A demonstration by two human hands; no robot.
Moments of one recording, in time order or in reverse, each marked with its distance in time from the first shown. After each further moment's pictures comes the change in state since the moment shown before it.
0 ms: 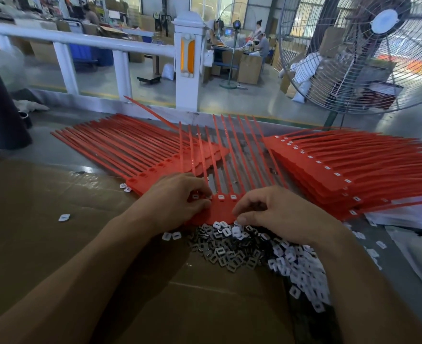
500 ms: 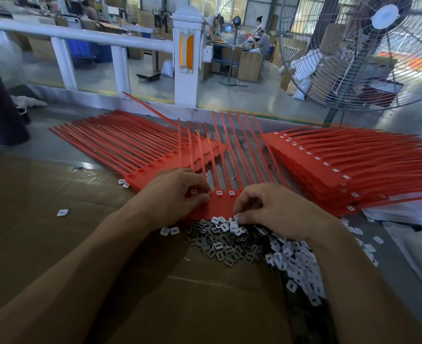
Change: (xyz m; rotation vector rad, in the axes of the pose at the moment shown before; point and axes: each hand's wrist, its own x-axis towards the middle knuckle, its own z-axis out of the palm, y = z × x) left_hand -0.002 0.002 -0.002 0.009 0.013 0.024; right_hand 0.004 0.006 0.003 0.008 0.005 -0.011
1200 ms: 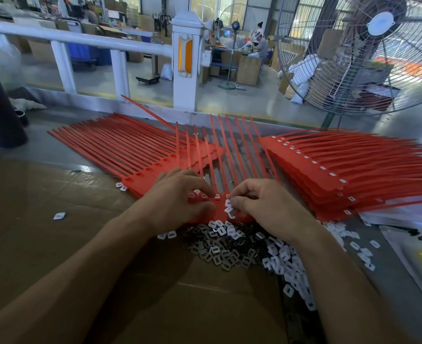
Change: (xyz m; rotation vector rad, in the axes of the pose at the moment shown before) left_hand 0.001 0.002 0.005 -0.053 0.044 0.042; right_hand 0.006 -0.001 0.013 0.225 0.201 -0.020
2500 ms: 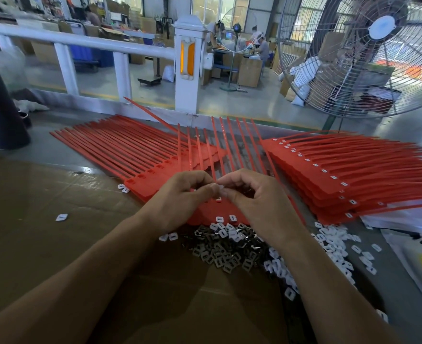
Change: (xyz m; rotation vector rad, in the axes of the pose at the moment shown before) left_hand -0.001 0.016 0.004 -0.620 0.034 -0.088; right_hand -0.003 -0.016 0.018 0.110 0.196 -0.295
